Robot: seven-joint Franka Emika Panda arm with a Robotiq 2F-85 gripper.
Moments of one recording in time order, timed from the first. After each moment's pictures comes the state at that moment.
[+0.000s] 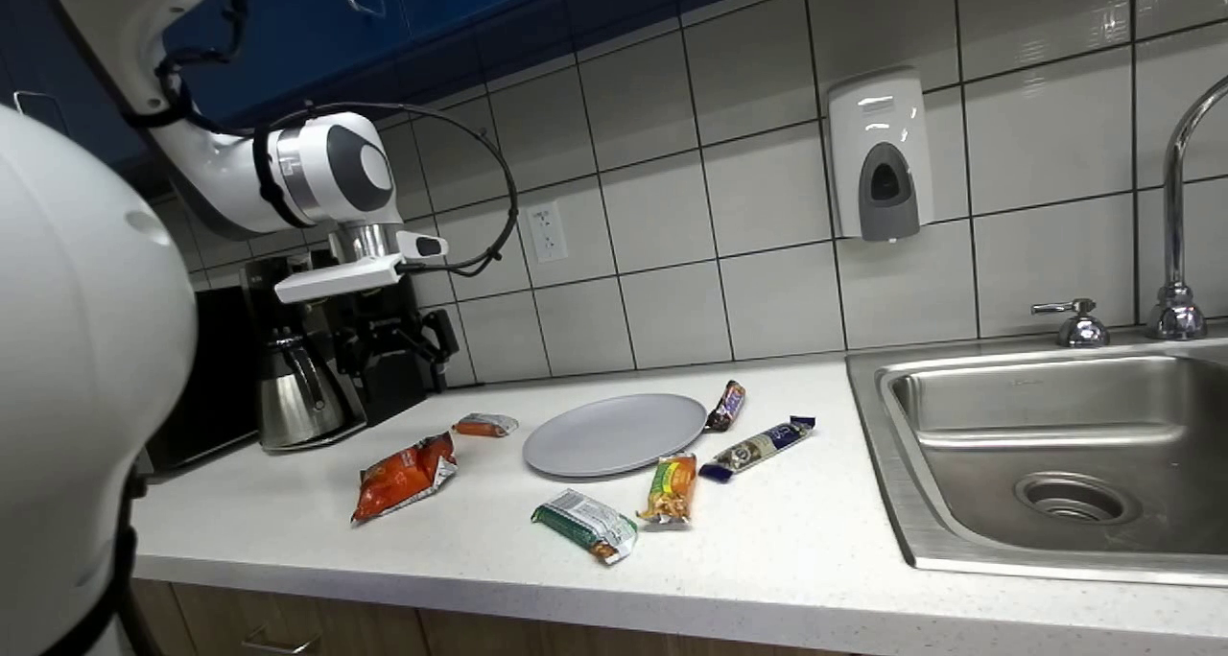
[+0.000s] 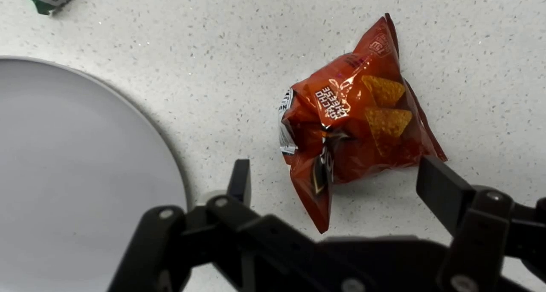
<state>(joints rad) 0.23 0.04 0.21 -2.30 -0.01 2.31 0.13</state>
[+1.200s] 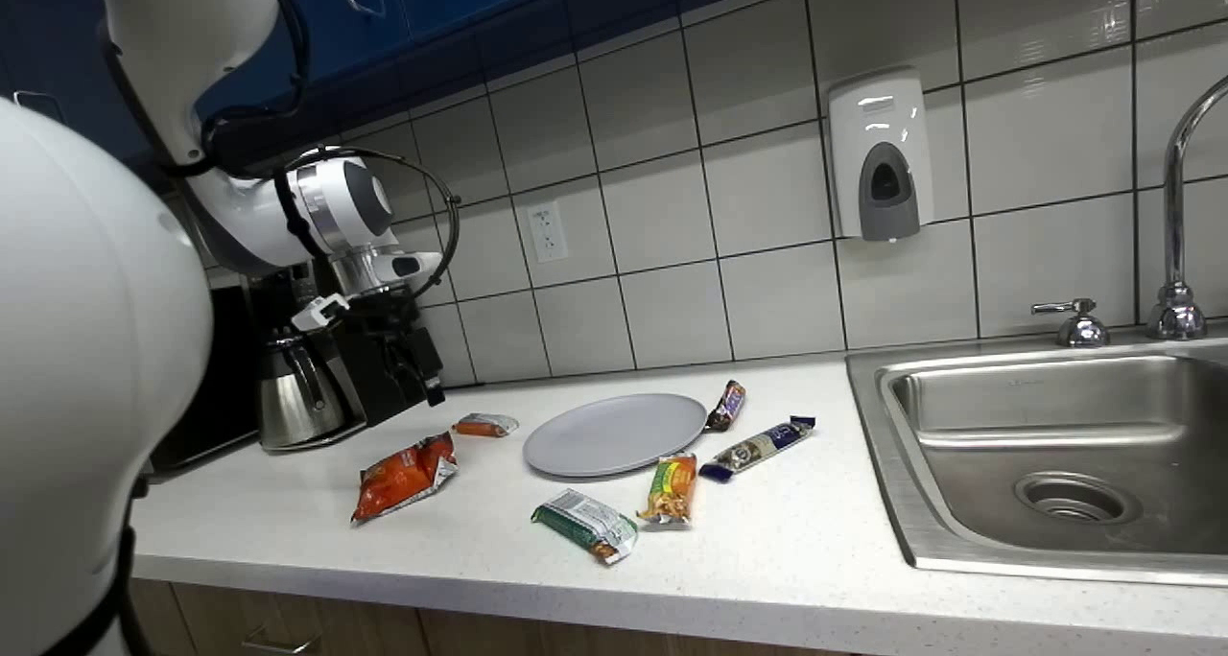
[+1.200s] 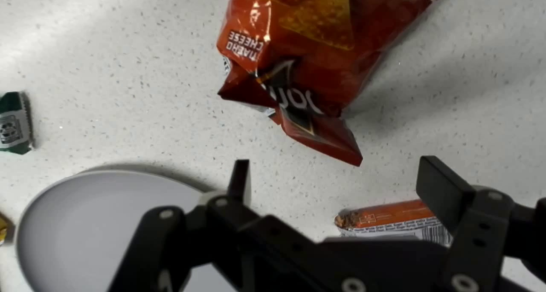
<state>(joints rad) 0.31 0.21 0.17 -2.15 -0.22 2.36 1.06</state>
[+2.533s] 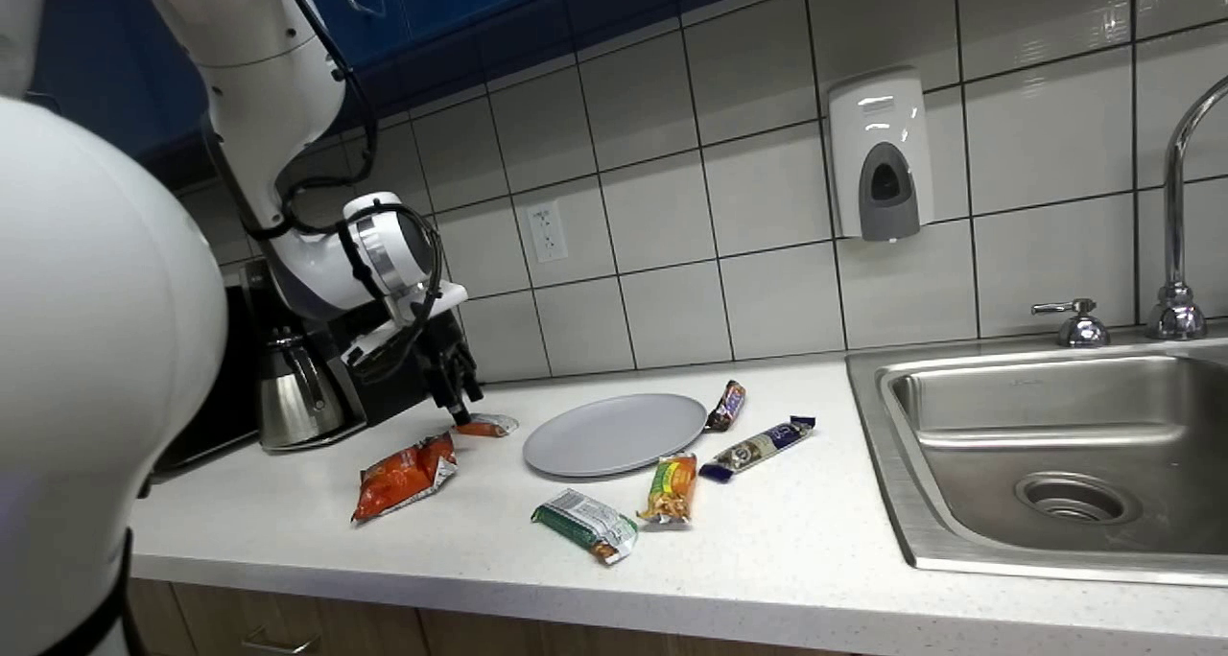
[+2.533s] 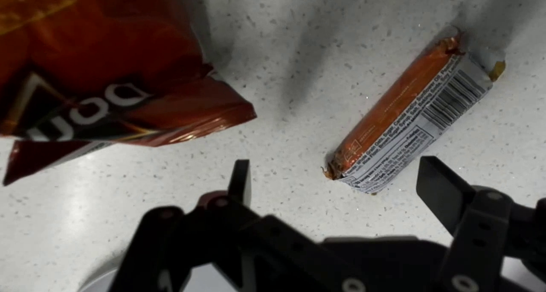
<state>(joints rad) 0.40 0.45 0.02 -1.95 -0.31 2.48 1.80</state>
